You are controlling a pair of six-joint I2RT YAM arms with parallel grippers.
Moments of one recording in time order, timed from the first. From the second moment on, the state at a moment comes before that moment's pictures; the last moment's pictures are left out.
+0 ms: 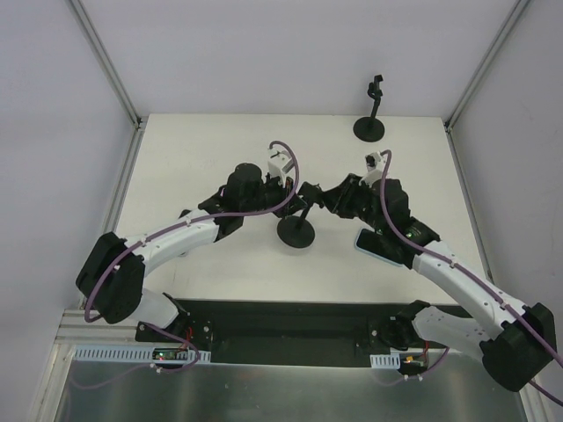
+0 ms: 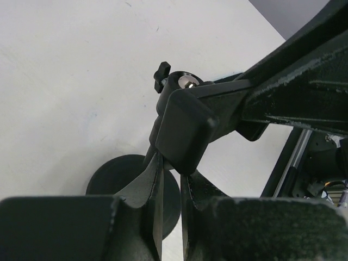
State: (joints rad) left arm -0.71 1.41 0.93 0.16 0.32 -0.32; right arm 0.62 1.02 0.80 -0.08 -0.02 0.73
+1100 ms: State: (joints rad) left arm -0.56 1.62 0.85 0.28 0.36 -0.66; right arm 0.71 1.05 0.57 0.28 -0.09 0.32
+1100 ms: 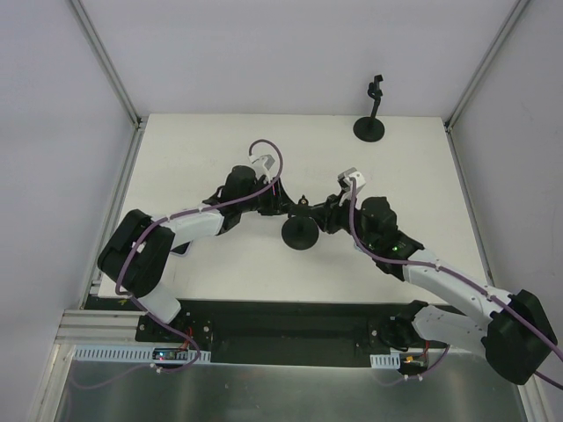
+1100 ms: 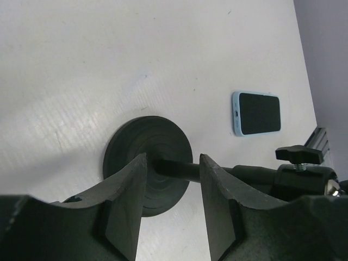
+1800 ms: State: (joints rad) left arm -0.47 1.60 1.05 -0.06 0.45 -0.61; right arm 0.70 1.12 0.81 -0.11 -0.13 -0.06
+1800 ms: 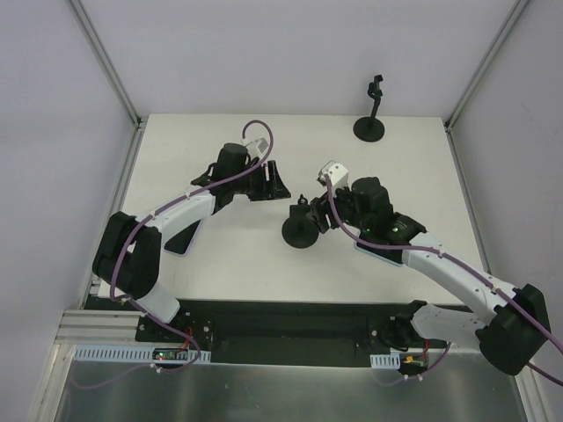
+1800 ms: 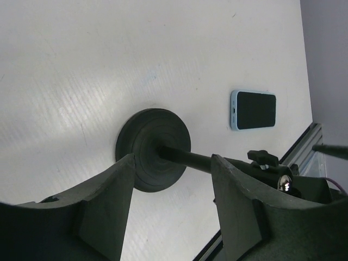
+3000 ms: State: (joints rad) left arm -0.47 1.55 1.12 -0.20 0.57 -0.55; right arm 0.70 1.22 0.94 -0.31 -0.08 0.01
